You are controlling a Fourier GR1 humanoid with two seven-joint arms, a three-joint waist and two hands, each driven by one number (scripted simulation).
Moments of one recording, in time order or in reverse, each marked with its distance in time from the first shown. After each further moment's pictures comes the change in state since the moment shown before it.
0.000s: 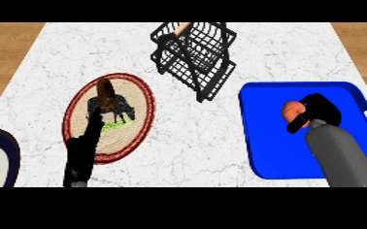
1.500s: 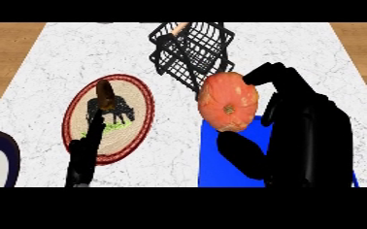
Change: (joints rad) left arm 0.015 -0.017 -0.003 -0.006 -0.019 0.005 0.004; right arm -0.130 0.330 0.431 -1.212 0.511 0.220 0.387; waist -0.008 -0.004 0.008
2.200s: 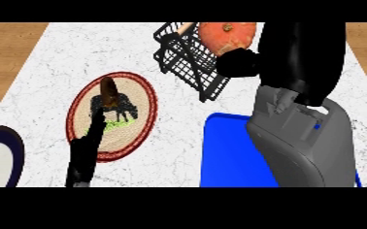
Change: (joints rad) left arm -0.011 0.002 0.001 0.006 -0.005 -0.018 -0.006; right arm -0.356 0.005 -0.310 0.354 -0.104 0.053 -0.050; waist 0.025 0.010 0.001
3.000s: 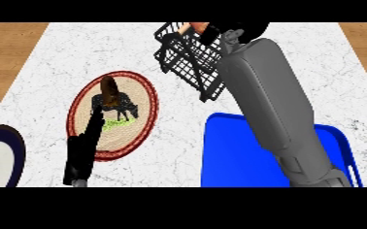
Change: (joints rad) left arm -0.013 0.002 0.019 -0.013 -0.004 -0.016 0.015; right arm -0.178 0.003 -0.109 0.620 -0.055 -0.233 -0.096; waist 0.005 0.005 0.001
